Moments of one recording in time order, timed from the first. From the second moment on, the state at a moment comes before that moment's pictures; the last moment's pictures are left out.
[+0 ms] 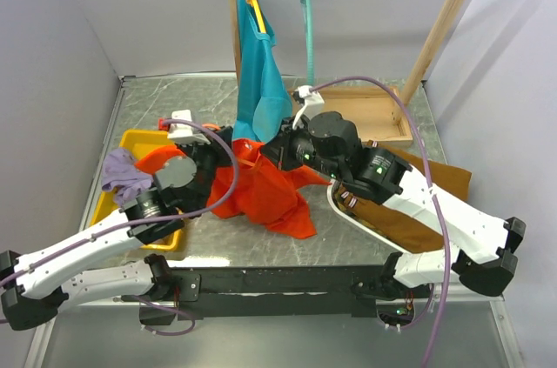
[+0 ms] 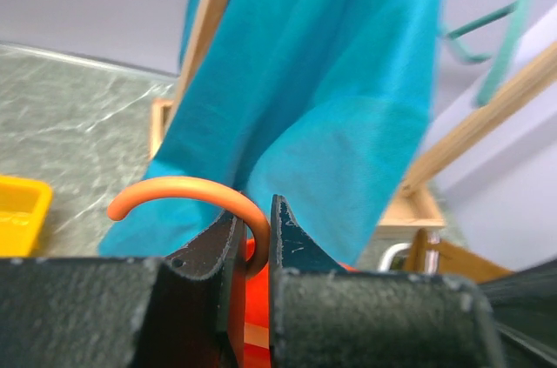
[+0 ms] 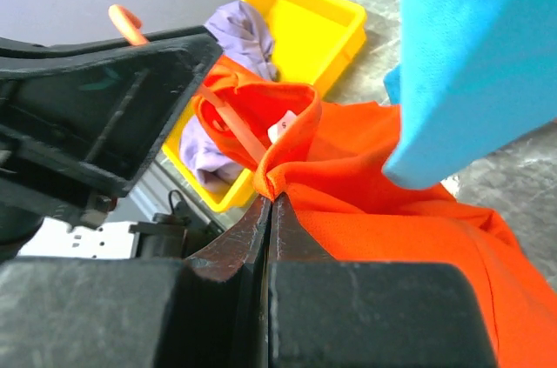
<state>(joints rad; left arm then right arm) -1.05 0.89 0.94 0.03 -0.88 -0.39 1.01 1.24 1.40 -0.49 0.16 0.59</state>
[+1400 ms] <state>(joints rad) -1.07 0.95 1.15 0.01 -0.75 -0.41 1.02 1.38 1.81 -0.69 0.16 0.53</state>
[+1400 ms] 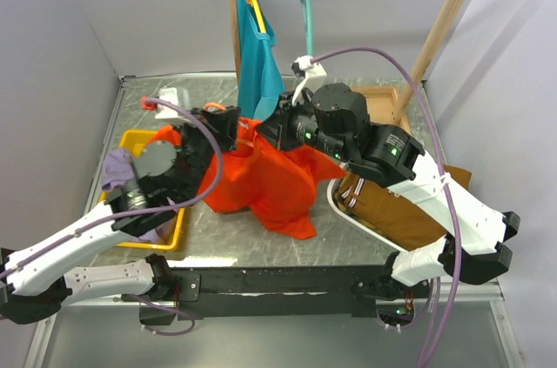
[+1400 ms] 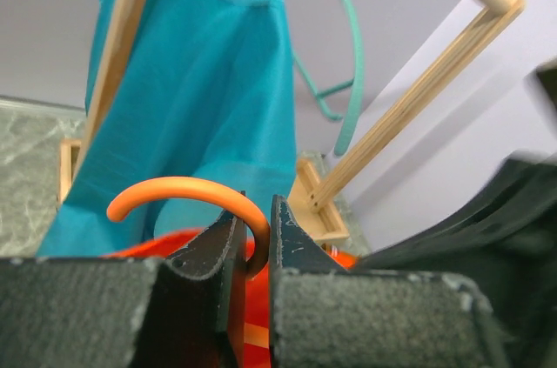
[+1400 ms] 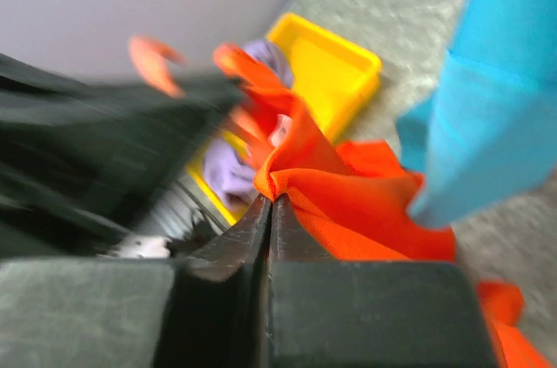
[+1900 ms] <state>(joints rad) -1.08 1.00 1.66 -0.31 -0.60 -0.31 1.01 1.02 1.63 -0.66 0.17 0.38</state>
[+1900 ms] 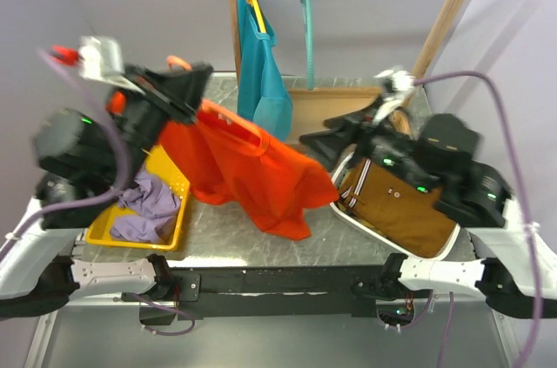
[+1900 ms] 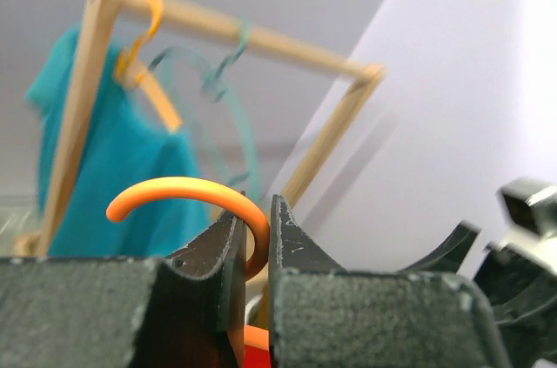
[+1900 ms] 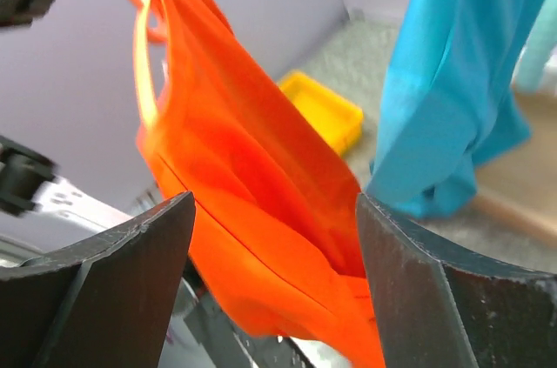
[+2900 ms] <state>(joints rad) -1.08 0.85 1.11 -0.22 -0.56 -0.45 1.03 0.73 0.93 -0.51 -0.05 0.36</state>
